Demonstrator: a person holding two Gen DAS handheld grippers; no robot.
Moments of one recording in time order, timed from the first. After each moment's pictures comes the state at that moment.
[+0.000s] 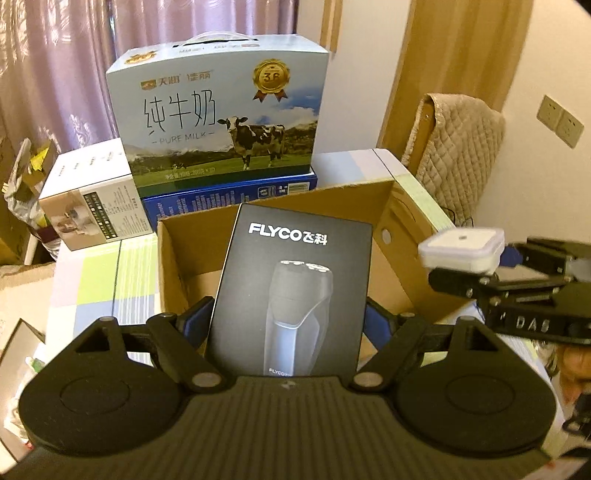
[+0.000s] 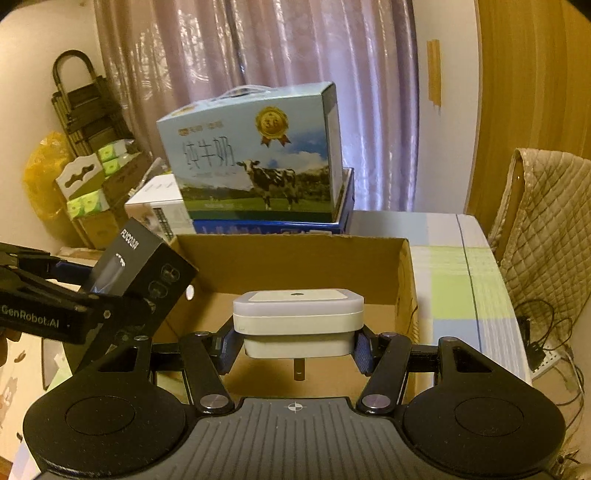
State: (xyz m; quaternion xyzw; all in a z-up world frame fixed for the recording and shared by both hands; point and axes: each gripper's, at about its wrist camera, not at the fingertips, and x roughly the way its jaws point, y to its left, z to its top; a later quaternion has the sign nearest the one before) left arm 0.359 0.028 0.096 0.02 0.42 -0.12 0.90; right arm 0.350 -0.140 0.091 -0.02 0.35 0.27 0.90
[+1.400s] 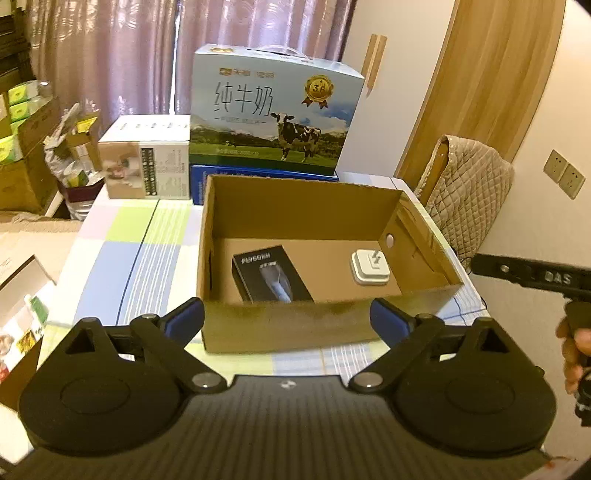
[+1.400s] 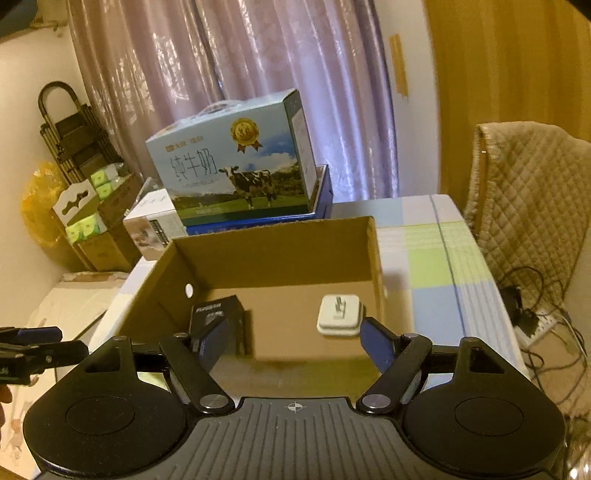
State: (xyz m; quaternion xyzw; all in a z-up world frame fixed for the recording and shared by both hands) left arm 0.239 0.062 0.091 -0.07 0.37 -0.06 0.92; right arm 0.294 -0.193 0.104 0.03 0.35 0.25 0.90
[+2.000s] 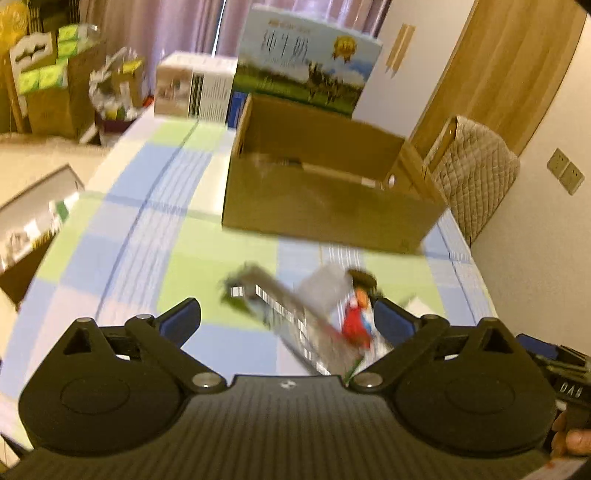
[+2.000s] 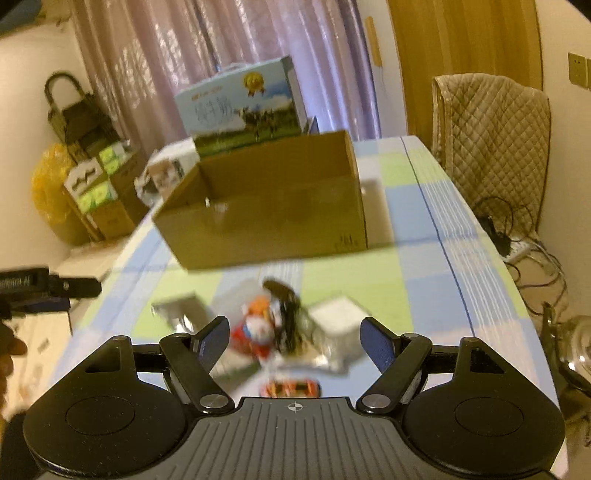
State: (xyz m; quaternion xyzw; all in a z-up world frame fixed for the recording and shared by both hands) left arm 0.099 0.056 0.051 -0.13 0.41 -0.02 0.90; right arm 0.106 -0.248 0.059 0.03 0.38 0.23 0.90
